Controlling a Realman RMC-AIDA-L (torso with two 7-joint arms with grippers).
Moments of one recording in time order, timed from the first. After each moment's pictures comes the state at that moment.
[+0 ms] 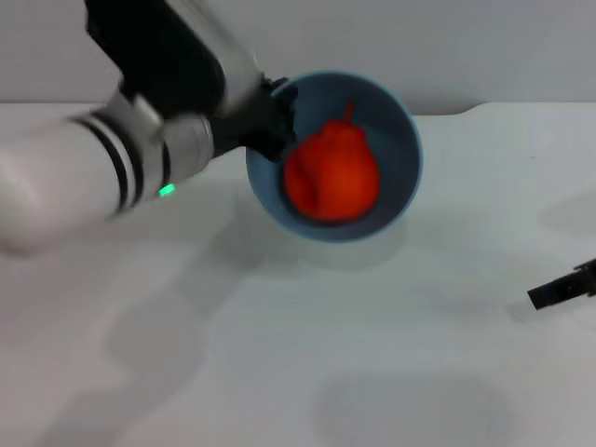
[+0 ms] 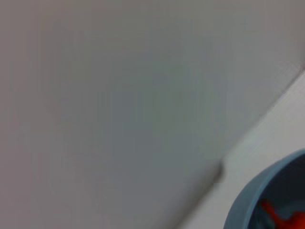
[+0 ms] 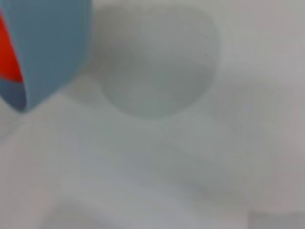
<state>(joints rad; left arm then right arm) -0.23 -2.06 1.91 1.68 2.68 0.60 -2.57 0.52 2.06 -0.93 -1.33 -2.57 -1.79 2.51</state>
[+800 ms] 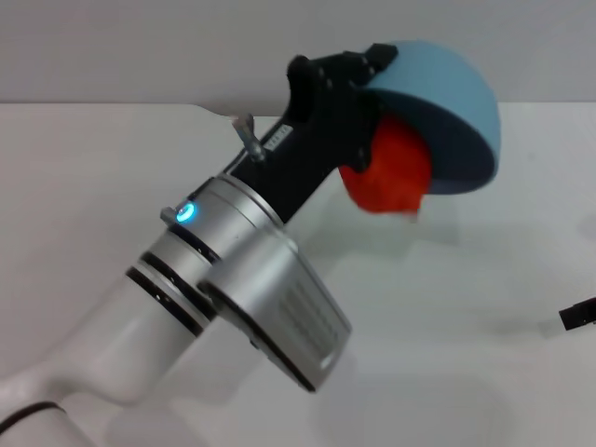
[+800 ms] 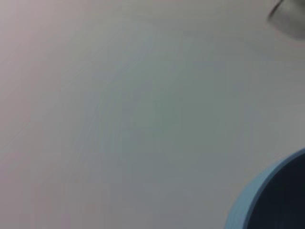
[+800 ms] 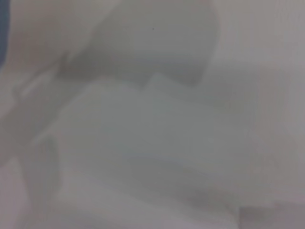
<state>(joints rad) -0.19 -2.08 2.31 1.18 2.84 -0.65 -1.97 0.48 2.06 -0.83 -1.28 -2.61 -1.78 2.51</state>
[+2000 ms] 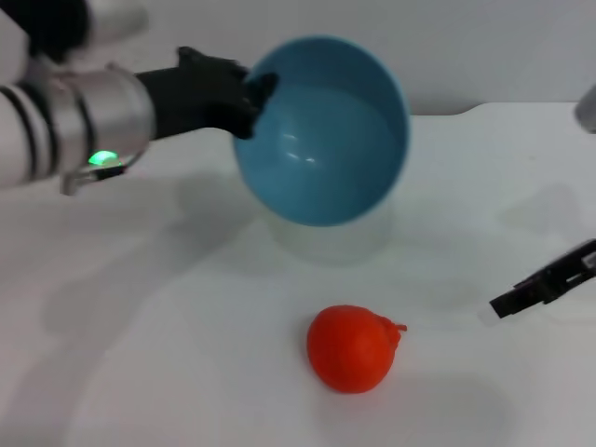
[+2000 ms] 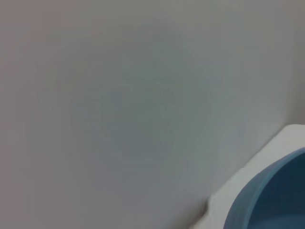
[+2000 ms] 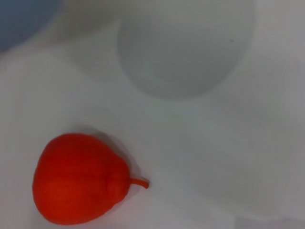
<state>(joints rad) -0.27 -2.06 1.59 1.54 2.05 0.79 -2.17 0.60 2.07 -1.04 -1.18 -2.60 -1.69 2.46</state>
